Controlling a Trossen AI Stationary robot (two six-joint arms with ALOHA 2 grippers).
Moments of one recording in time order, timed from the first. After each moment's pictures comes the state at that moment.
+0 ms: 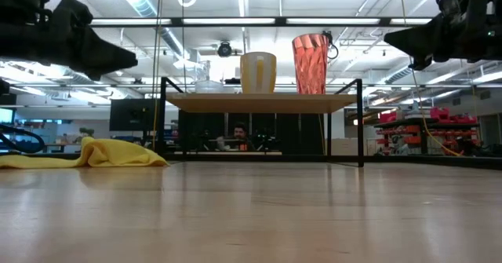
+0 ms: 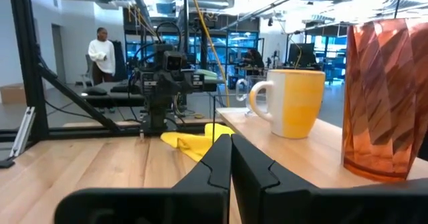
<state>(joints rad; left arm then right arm) 0.34 0.01 0.07 -0.06 0.01 -0.03 -0.18 0.00 0.01 0.14 0.03 -0.04</state>
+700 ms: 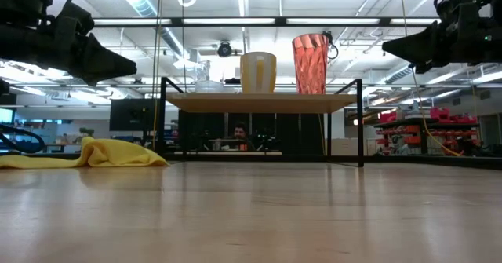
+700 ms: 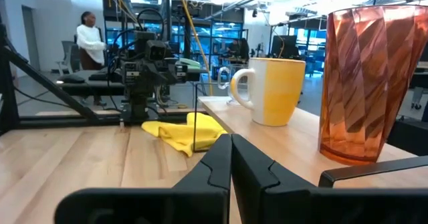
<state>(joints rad) 0.34 0.01 0.07 -0.13 -0.06 -0.04 -0.18 0.00 0.01 0.10 0.10 -0.07</state>
